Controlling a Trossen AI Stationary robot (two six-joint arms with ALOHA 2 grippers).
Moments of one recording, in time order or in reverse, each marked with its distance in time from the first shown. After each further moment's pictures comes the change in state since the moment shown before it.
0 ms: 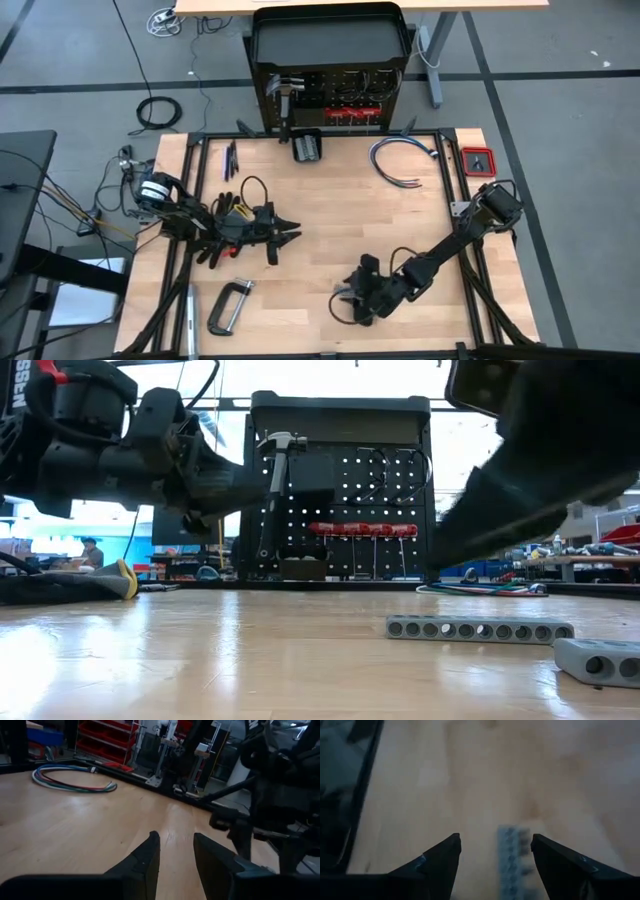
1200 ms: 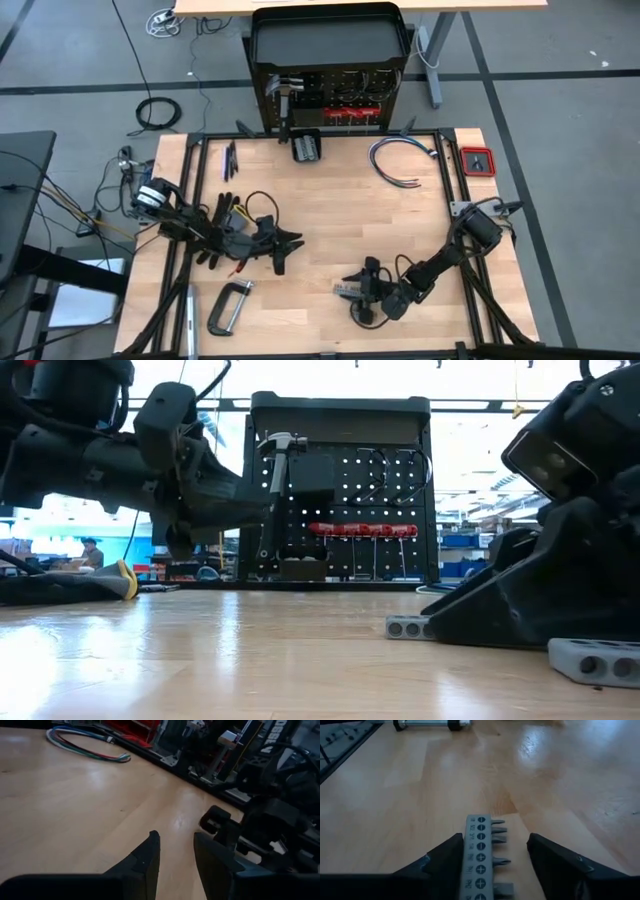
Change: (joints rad) left arm -0.151 0.001 0.100 -0.256 -0.236 -0.214; right arm 0.041 0.306 -0.184 0.637 0.289 -0.216
